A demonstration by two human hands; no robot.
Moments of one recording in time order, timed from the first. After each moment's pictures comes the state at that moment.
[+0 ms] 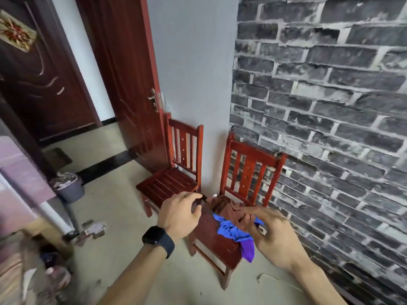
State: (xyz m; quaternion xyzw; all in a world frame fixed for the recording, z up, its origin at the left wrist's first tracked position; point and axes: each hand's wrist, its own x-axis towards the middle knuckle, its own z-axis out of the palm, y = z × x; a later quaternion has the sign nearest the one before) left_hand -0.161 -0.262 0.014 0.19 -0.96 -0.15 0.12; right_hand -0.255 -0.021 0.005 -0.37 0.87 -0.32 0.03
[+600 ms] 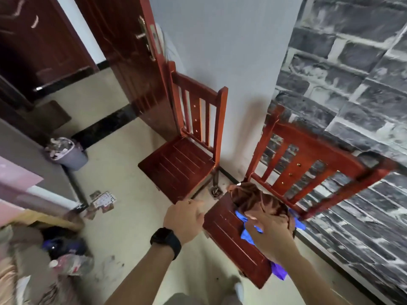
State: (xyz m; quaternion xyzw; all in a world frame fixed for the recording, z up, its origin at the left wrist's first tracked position) left_hand -0.373 -0.471 -0.155 0.24 -0.95 -0.18 -0.11; right_hand -0.487 -0.243 -0.182 -0.24 0.90 -0.27 0.23
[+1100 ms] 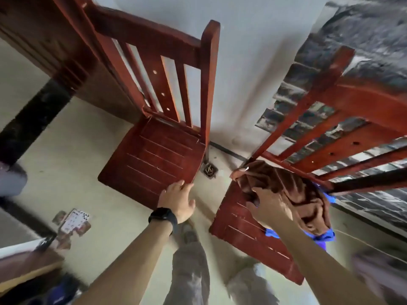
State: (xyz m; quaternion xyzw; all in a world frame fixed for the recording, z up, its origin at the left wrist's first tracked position) left_hand -0.526 -0.659 -0.377 0.13 -0.94 -0.14 -0.28; right_hand -0.603 -0.393 -0.364 -0.04 0.93 -0.10 0.35
